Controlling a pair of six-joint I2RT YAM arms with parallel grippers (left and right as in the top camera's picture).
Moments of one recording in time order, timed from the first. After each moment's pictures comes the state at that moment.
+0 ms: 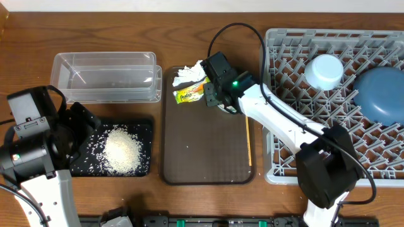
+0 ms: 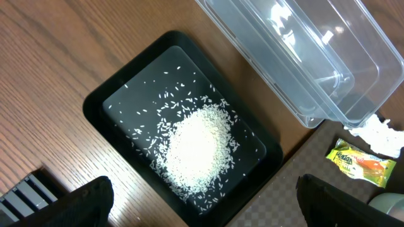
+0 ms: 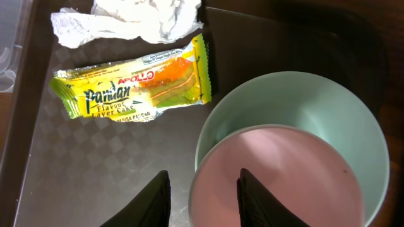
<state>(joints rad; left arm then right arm) 0.35 1.08 1.30 -1.29 -0.06 -0.51 0.64 1.94 1.49 -0.65 0.11 0.41</state>
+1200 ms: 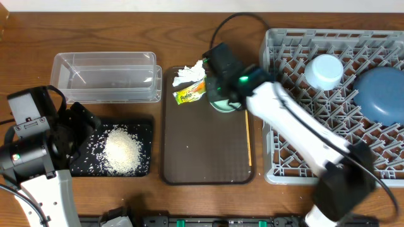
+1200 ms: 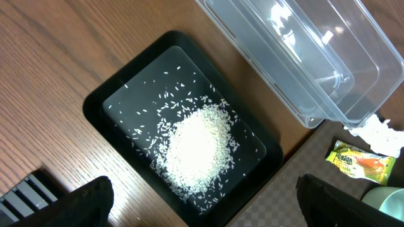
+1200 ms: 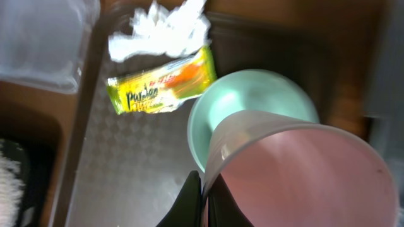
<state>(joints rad) 0.35 1.08 1.30 -1.29 -0.06 -0.51 0.61 1.78 1.60 -0.85 0.08 0.43</state>
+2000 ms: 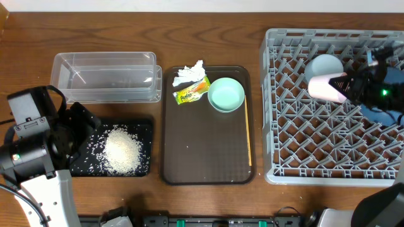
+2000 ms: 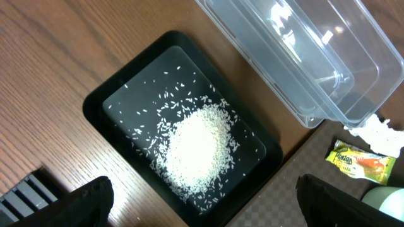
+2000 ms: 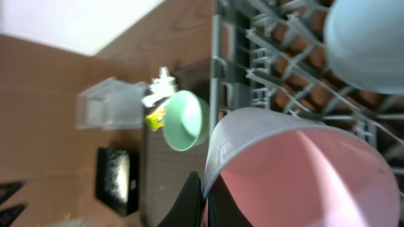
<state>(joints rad) 0.35 1.08 1.30 -1.29 -0.06 -0.51 -0.47 1.55 1.35 -1.01 -0.97 -0.06</state>
